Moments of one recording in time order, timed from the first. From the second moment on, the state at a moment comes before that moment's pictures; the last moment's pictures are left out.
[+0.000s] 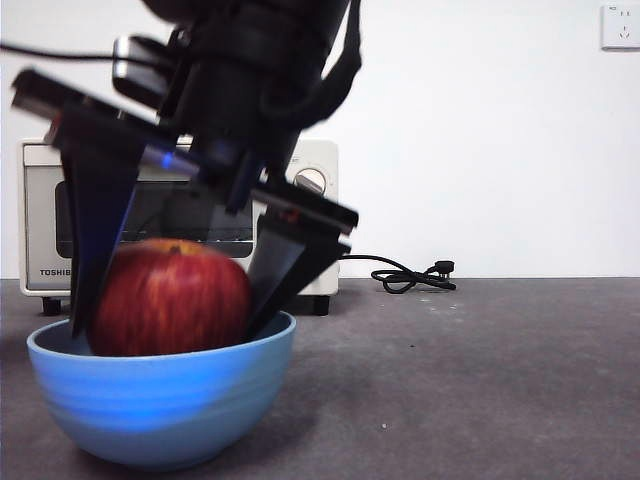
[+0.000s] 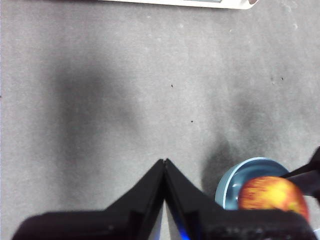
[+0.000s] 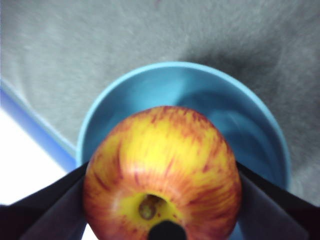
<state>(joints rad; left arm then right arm) -0.09 0.96 0.95 -0.90 0.26 -0.14 1.05 1.84 1.34 -0.71 -0.15 0.38</state>
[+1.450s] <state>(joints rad) -0.09 0.96 0.95 -0.90 0.26 -0.11 1.07 1.88 1.34 -0.66 -0.06 0.43</state>
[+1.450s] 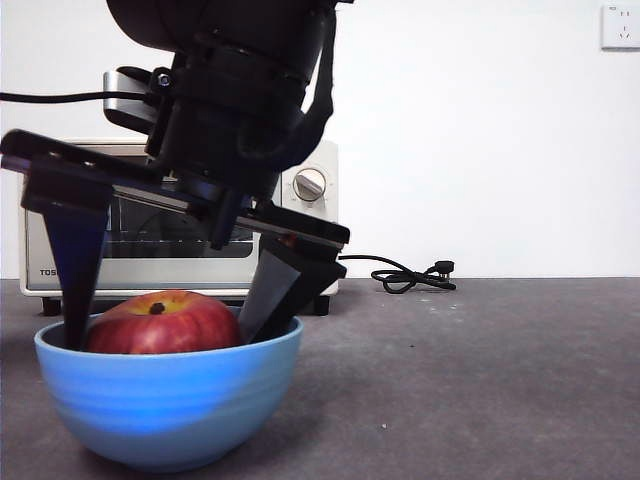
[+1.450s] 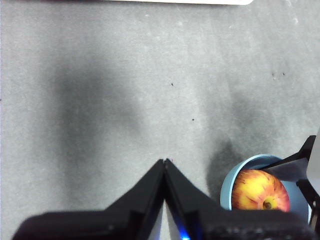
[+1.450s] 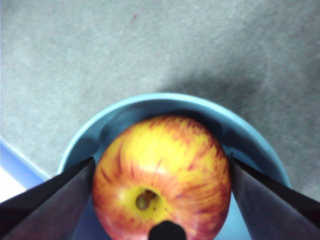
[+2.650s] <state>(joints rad) -0.09 1.10 1.01 -0.71 0.27 -0.08 1.08 1.85 1.72 -1.23 0.39 0.34</state>
